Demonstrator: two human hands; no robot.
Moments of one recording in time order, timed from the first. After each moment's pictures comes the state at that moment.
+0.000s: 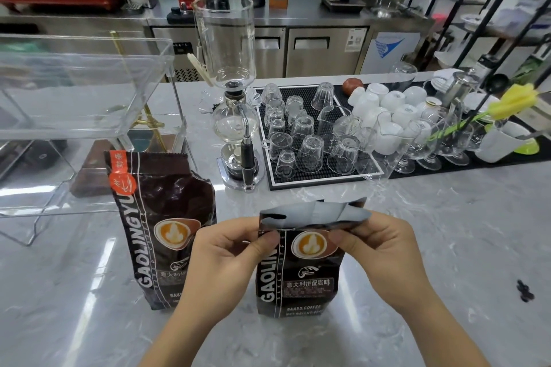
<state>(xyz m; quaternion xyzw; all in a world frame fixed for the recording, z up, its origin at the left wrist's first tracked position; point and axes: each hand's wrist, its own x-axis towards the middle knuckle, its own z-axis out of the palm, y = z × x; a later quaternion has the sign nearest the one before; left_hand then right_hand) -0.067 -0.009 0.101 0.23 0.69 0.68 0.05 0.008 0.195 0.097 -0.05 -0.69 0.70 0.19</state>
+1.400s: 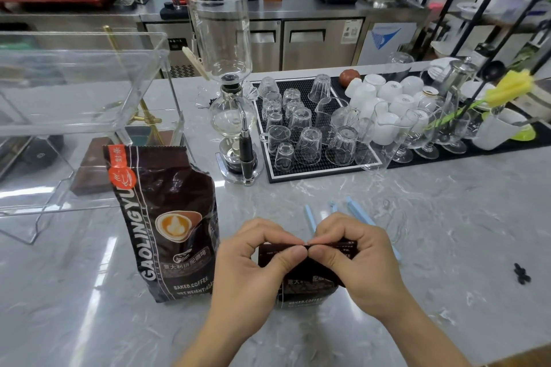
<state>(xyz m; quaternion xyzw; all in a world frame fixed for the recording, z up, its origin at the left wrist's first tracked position) -0.038 0.005 0.091 0.21 0.71 0.67 0.04 0.016 0.166 0.089 -0.03 -0.74 0.65 0.18</state>
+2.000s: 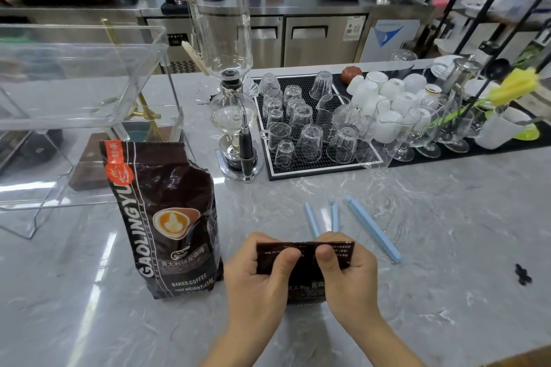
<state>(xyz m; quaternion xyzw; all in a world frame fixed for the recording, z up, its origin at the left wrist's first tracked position) -0.025 0.024 0.053 0.15 0.70 0.69 -0.09 0.018 0.143 0.046 -0.13 -0.71 0.63 0.29</state>
